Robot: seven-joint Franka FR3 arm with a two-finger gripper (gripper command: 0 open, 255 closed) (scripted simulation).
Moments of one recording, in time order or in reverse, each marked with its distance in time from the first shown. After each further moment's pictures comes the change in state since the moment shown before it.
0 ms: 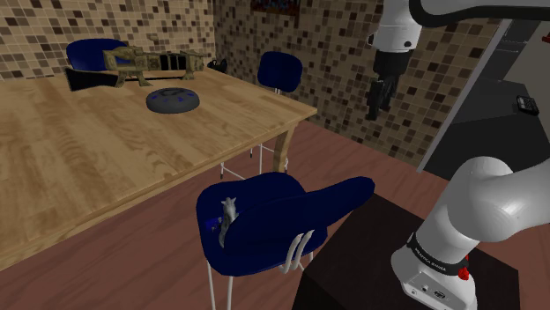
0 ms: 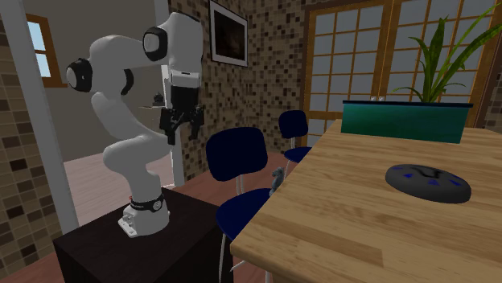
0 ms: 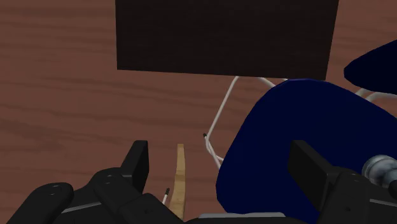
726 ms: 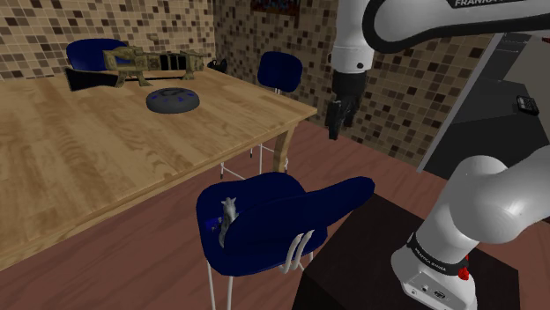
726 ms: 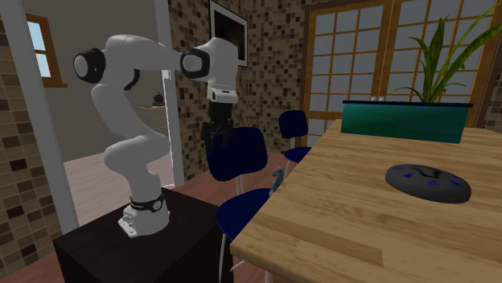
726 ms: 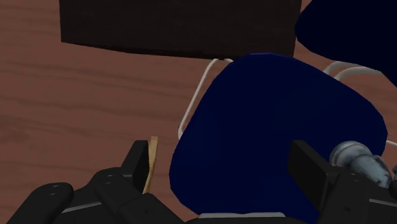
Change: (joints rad) arm 0.072 0.178 0.147 0.002 0.120 0.164 0.158
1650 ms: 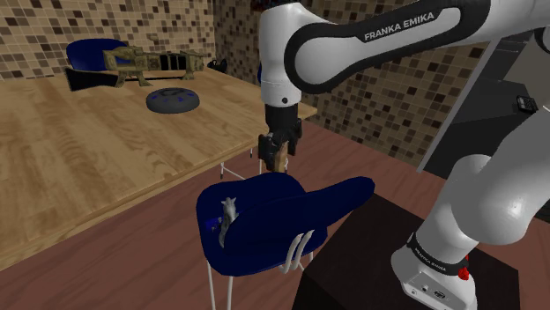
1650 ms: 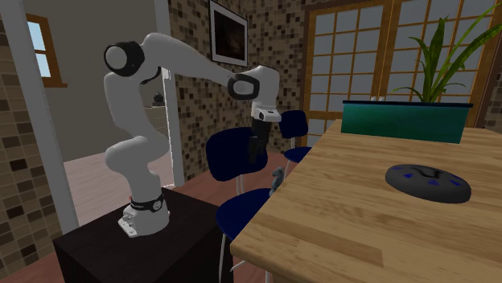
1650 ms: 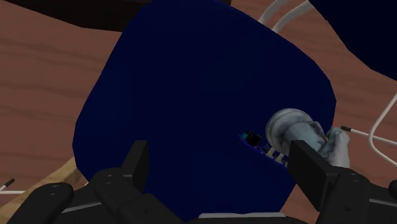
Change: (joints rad) arm 0.077 0.407 0.198 0.187 0.058 0.219 0.227
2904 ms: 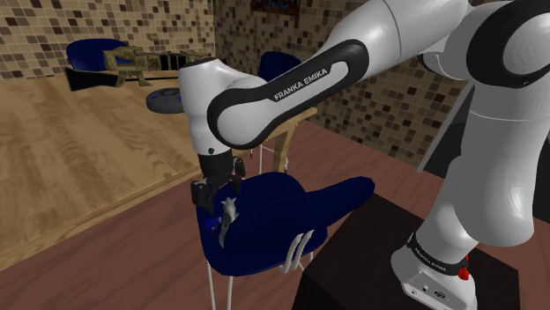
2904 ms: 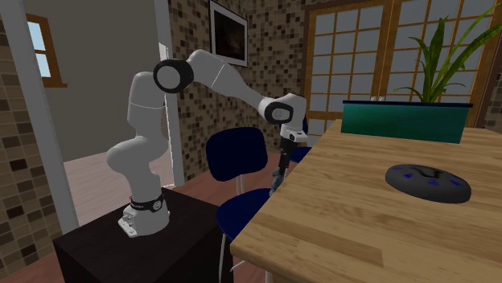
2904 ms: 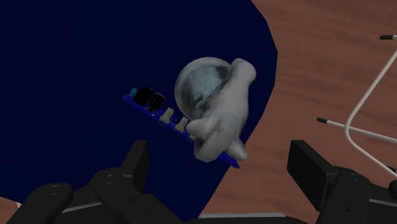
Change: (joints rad) arm 0.112 0.498 0.097 0.326 -0.139 0.150 0.237
